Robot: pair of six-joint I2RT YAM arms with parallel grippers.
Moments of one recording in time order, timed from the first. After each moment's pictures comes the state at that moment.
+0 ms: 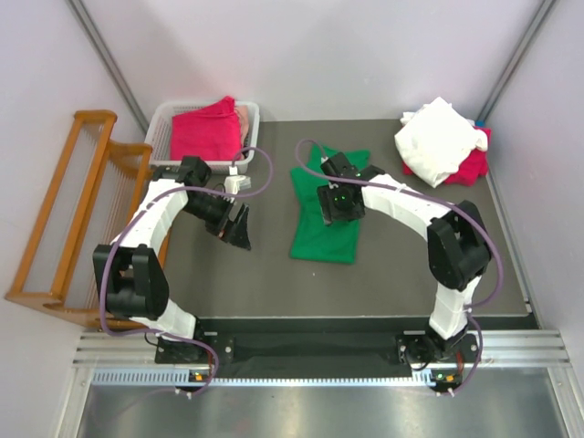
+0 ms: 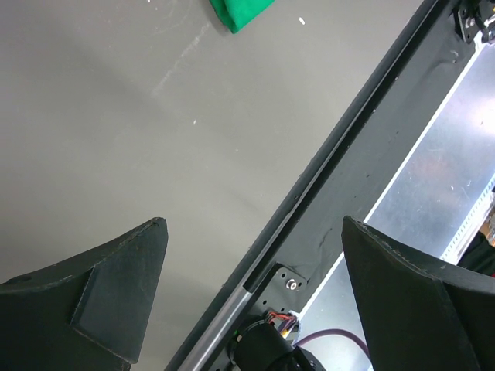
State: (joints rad) left arm -0.09 1.55 1.28 -1.22 0.75 0.53; right arm 0.63 1.84 1.43 -0.74 0.11 0.36
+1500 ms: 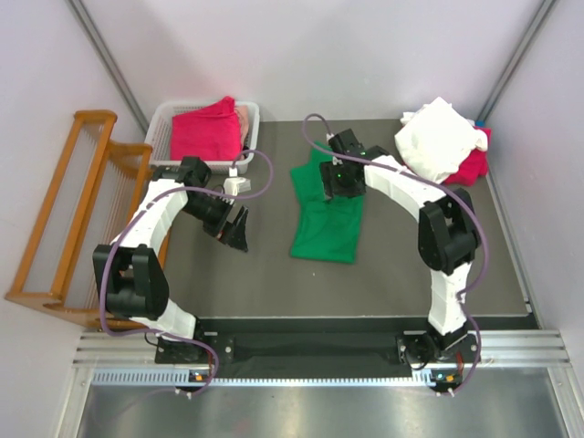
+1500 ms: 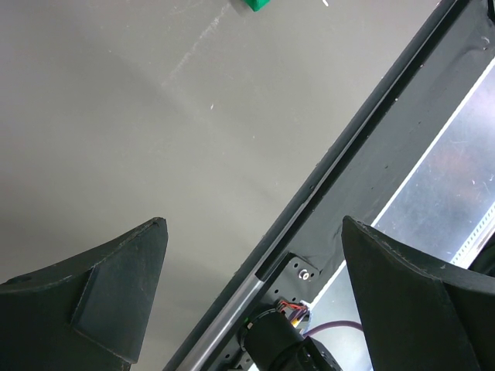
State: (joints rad) left arm -0.09 1.55 1.28 -1.23 0.68 0.55; right arm 0.52 2.02 1.68 -0.72 0.07 0.29
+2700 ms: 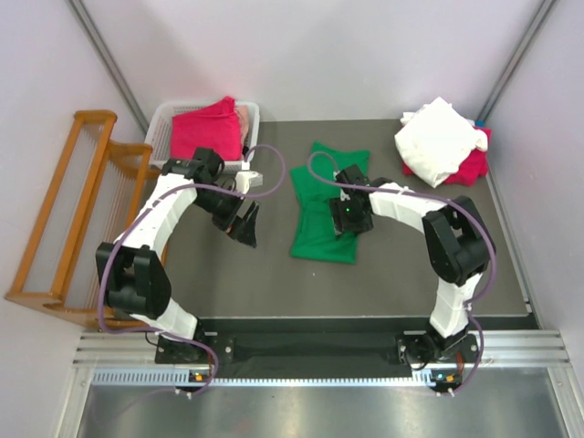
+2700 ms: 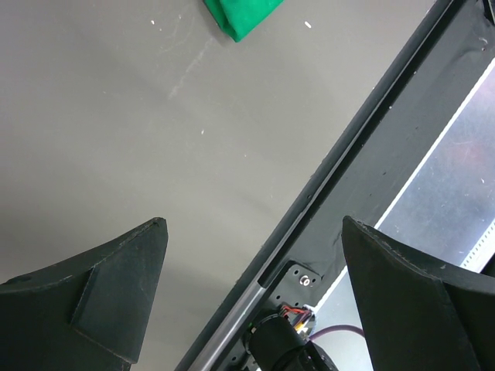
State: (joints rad) left arm -0.18 1.57 1.37 -1.23 0.66 0.50; right arm 0.54 1.87 1.25 -0.60 -0.01 0.32
